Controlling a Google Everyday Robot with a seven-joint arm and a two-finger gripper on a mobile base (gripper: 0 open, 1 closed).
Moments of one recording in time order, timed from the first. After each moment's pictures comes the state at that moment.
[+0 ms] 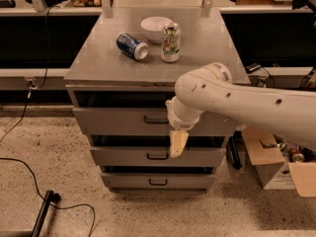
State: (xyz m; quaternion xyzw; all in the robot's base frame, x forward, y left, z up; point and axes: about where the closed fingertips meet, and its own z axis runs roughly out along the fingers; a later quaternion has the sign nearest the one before) arm 0.587 -0.049 0.691 -0.72 0.66 -0.04 0.20
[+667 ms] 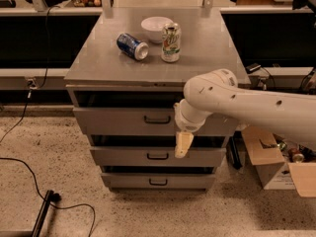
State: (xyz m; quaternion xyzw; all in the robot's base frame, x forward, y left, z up) arm 0.600 -0.075 0.664 -0.69 0.69 -0.02 0.19
